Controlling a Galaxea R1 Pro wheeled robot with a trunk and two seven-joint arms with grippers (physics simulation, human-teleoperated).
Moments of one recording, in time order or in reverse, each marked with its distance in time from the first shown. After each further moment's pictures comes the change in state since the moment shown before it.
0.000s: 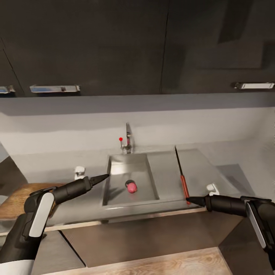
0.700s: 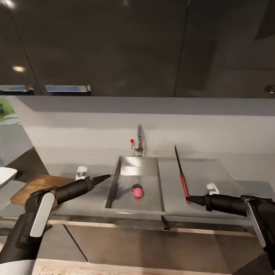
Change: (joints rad) left arm 0.000 -0.006 -0.002 -0.003 -0.010 0.000 0.074; right arm 0.000 0.002 0.001 -0.019 0.001 0.004 -0.001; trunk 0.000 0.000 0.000
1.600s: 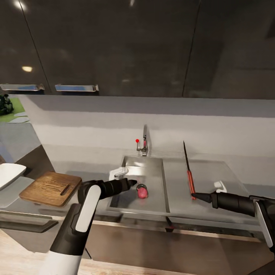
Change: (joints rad) left arm -0.065 -0.294 -0.286 -0.021 0.081 0.031 1.005; right arm 0.000 -0.006 -0.081 0.000 -0.010 0.007 0.010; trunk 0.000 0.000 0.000
